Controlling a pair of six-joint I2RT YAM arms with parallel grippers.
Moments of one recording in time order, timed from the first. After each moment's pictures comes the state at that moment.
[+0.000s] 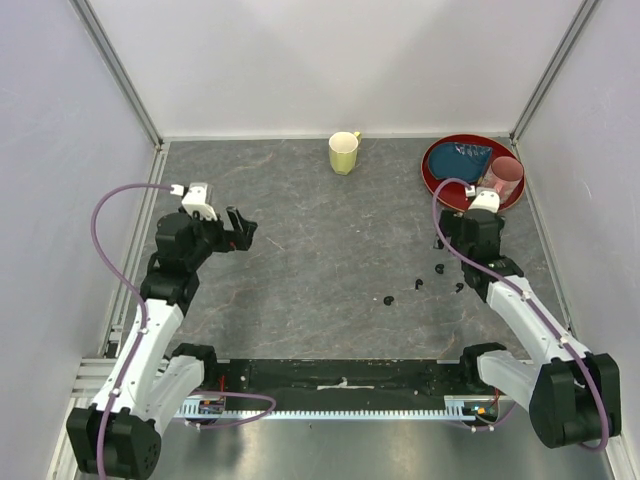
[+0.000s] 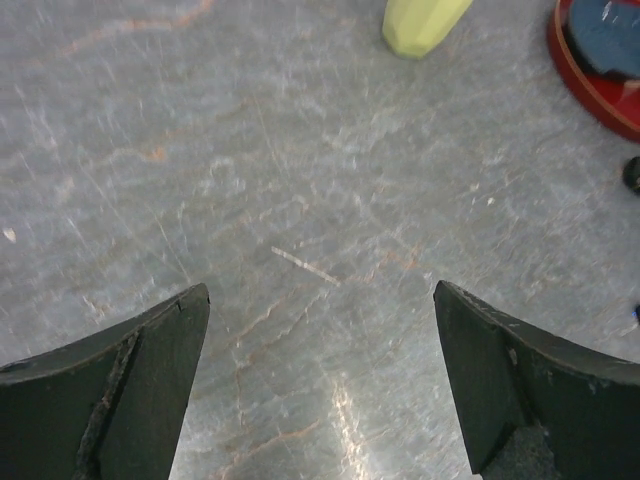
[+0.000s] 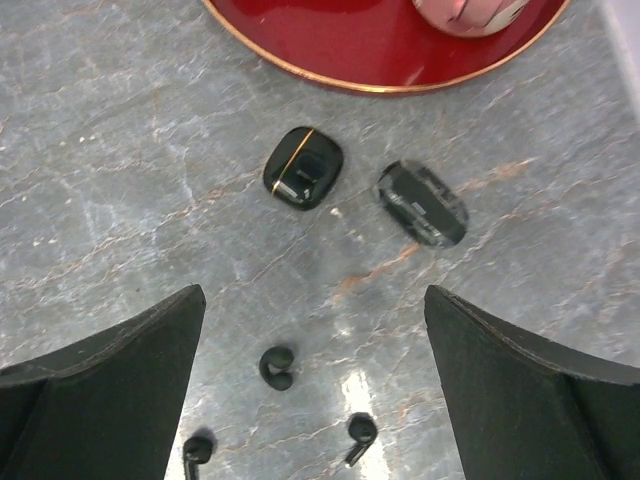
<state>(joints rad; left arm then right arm) -0.11 0.81 0.60 -0.12 0.22 -0.20 0.16 1.04 0.58 -0.10 0.31 0.20</state>
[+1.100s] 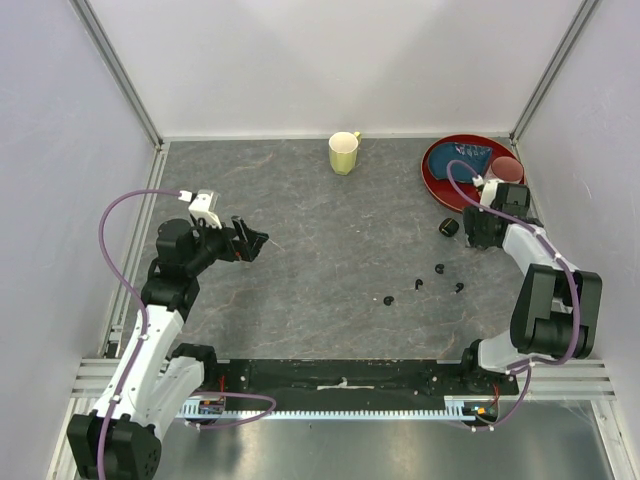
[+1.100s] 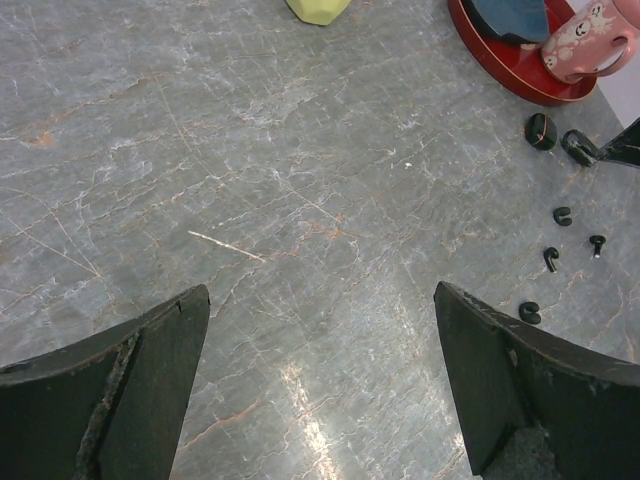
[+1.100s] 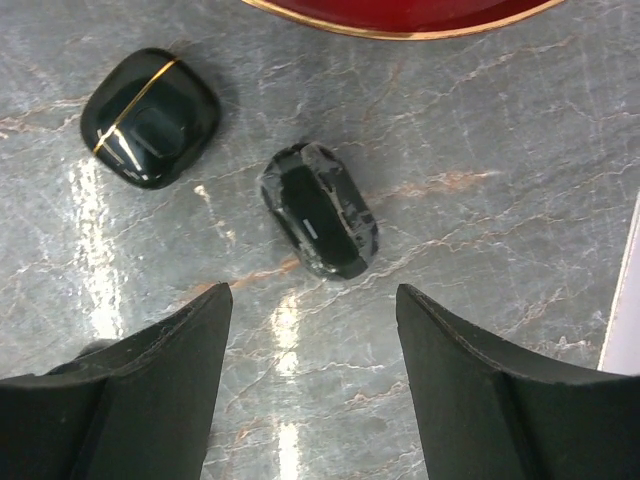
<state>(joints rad) -0.11 0.78 0.60 -0.15 0.40 -0.25 -0.19 1.48 0.89 -0.33 -0.02 -0.24</state>
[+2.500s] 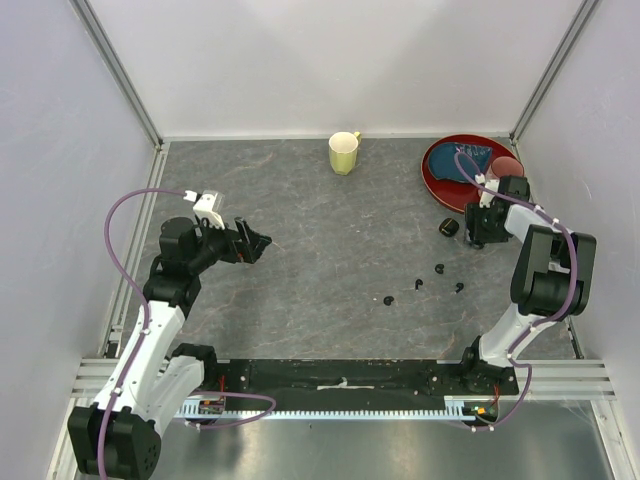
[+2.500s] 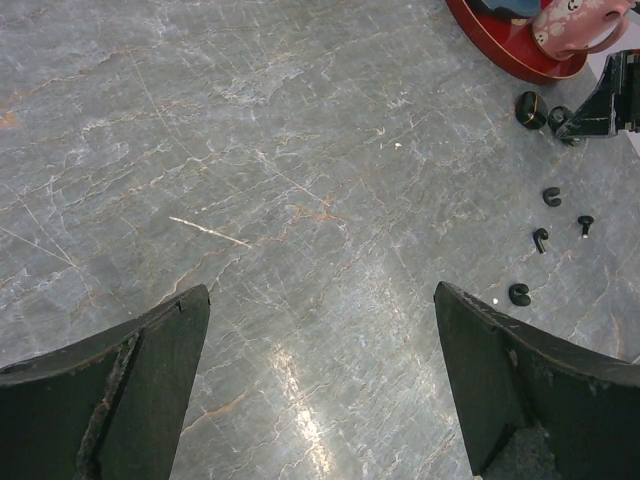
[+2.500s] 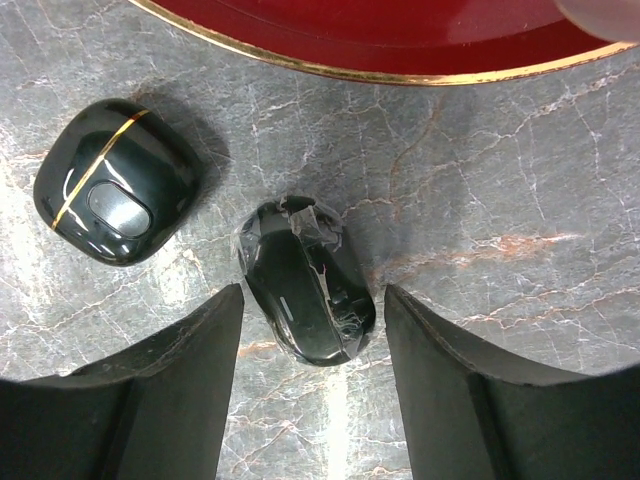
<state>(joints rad) -0.11 0.81 0.60 -0.16 0.45 -0.25 -0.26 1.75 1.05 -0.38 -0.13 -0.21</state>
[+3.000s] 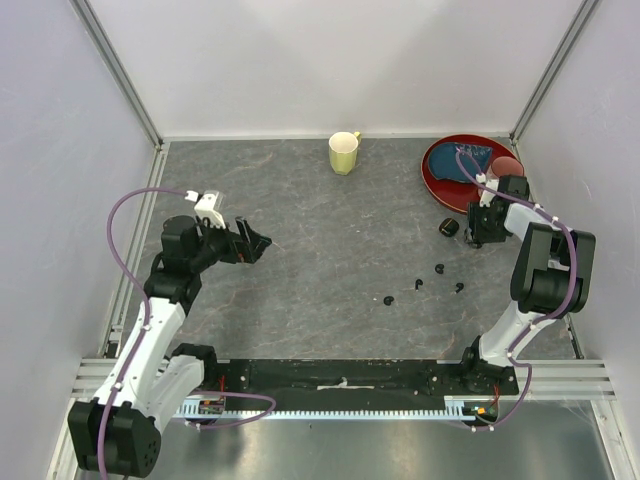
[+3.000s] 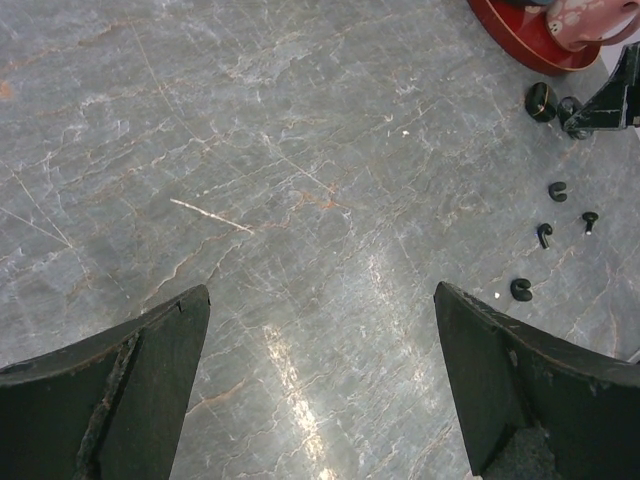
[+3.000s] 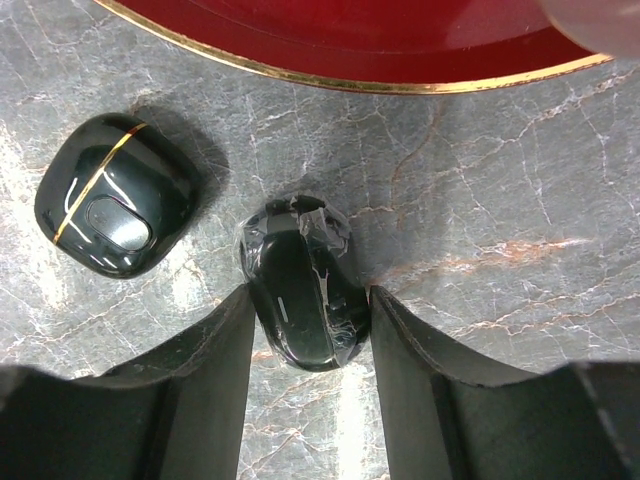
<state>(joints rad) -0.11 0.83 0.61 -0.18 0.44 -0.26 -0.26 1.77 1.07 -0.39 -0.14 -0.18</state>
